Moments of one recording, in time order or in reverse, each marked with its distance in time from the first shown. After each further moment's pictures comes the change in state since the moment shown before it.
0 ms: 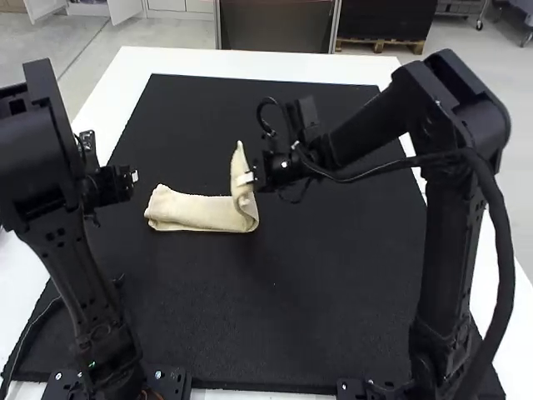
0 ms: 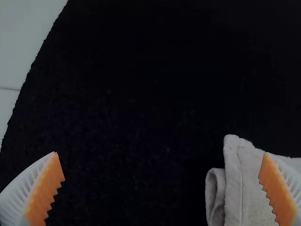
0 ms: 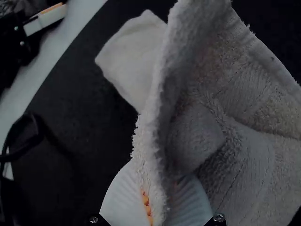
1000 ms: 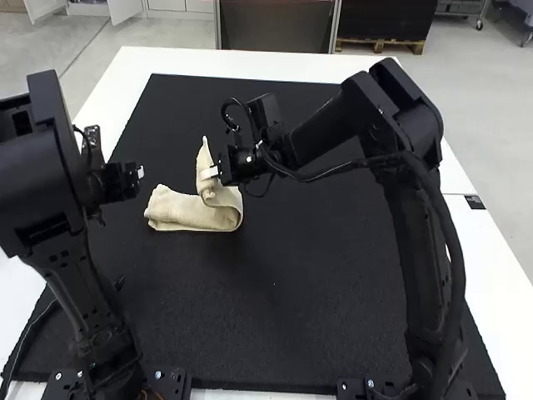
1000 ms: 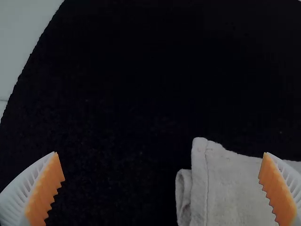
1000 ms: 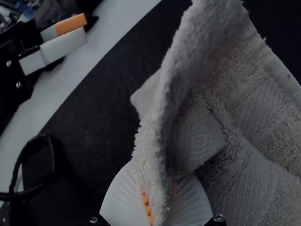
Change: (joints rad) left arm -0.051 -0.102 -0.058 -0.005 -0.010 -0.034; right arm 0.103 0.251 0.285 0.060 -0.032 0.059
